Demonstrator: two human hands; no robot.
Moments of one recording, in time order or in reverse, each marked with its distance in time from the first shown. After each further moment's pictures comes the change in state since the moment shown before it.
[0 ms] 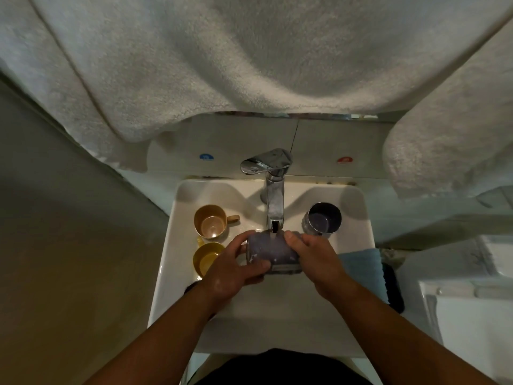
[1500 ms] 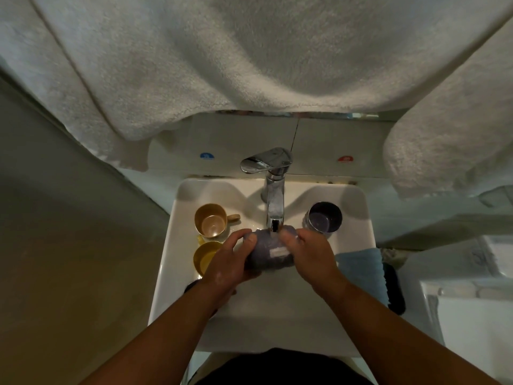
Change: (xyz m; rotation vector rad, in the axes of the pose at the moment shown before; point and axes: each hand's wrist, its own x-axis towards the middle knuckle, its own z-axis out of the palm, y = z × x) left_hand 0.004 0.009 0.012 -0.158 0.193 -0.090; right_hand 0.012 0.006 0.008 -0.251 0.092 -0.116
